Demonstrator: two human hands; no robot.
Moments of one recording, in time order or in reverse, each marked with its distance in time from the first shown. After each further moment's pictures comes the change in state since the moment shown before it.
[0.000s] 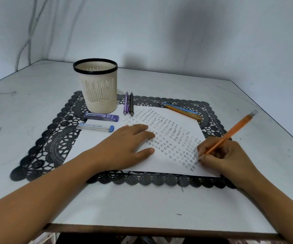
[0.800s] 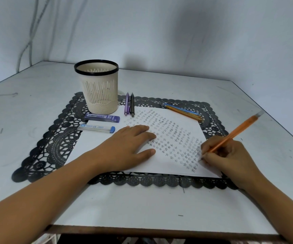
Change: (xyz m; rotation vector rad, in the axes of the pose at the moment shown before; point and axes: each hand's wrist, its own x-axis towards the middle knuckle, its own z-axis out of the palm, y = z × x) left_hand 0.000 0.001 -0.001 0.012 -0.001 -0.003; right_hand 0.000 0.003 0.001 0.001 0.086 0.032
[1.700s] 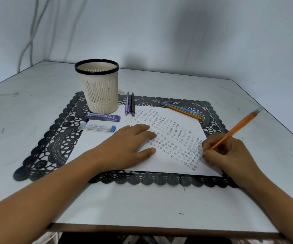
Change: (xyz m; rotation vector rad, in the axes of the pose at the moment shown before) left_hand -0.001 0.001 -0.001 0.001 0.005 0.005; right_hand 0.001 -0.001 0.002 0.028 0.012 0.021
